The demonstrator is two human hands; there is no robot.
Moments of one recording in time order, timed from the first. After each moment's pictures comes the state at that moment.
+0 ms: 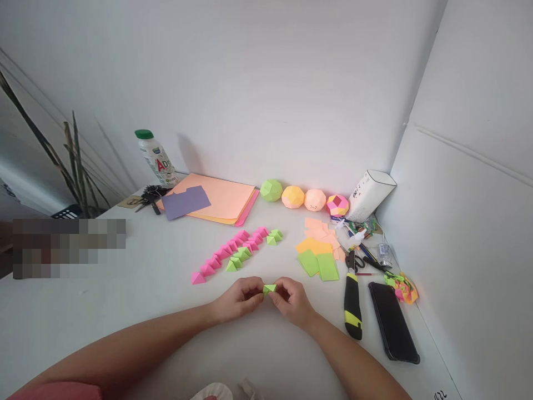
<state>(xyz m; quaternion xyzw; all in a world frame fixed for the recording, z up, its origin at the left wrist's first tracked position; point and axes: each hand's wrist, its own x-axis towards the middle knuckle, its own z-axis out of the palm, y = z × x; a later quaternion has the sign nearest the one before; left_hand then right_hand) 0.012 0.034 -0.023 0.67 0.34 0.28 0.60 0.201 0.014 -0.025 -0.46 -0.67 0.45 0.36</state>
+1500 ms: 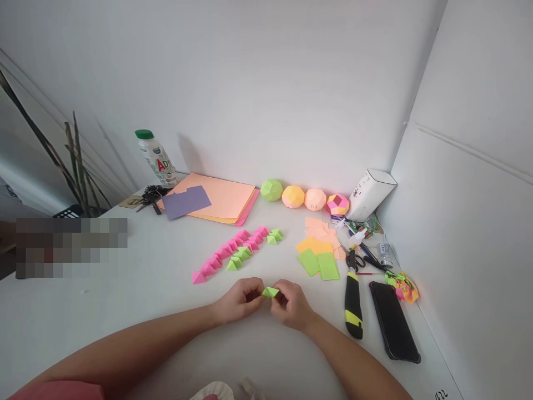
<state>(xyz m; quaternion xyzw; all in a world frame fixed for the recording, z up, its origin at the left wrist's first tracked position) 0.017 0.032 -0.028 0.68 0.36 0.28 0.57 0.199 0.011 -0.029 -0.42 -0.75 0.37 0.35</state>
